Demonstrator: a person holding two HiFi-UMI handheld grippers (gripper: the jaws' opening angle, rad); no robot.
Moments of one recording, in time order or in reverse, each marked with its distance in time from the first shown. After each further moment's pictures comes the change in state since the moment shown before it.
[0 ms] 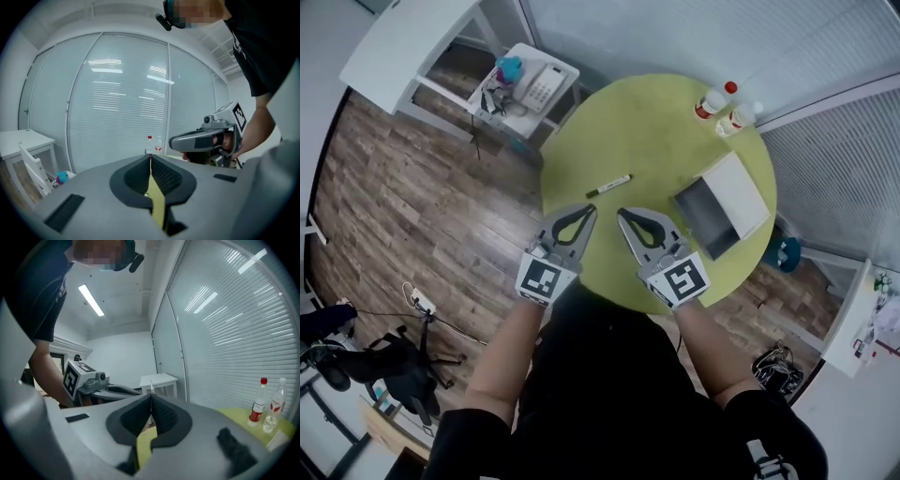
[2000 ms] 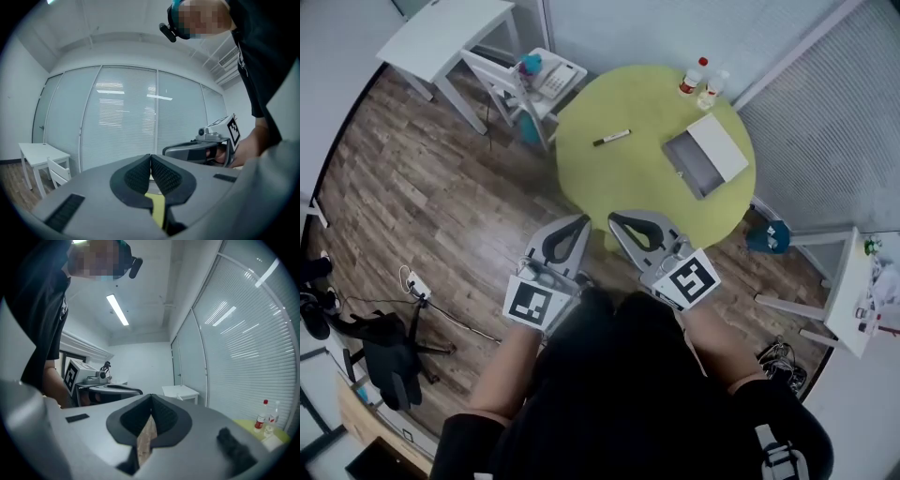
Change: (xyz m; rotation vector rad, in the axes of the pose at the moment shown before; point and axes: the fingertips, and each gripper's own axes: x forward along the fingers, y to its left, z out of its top) left arm -0.257 -0.190 0.087 -0.004 -0.186 0.091; right arm -0.163 0.258 0.080 -0.117 -0.103 0.156
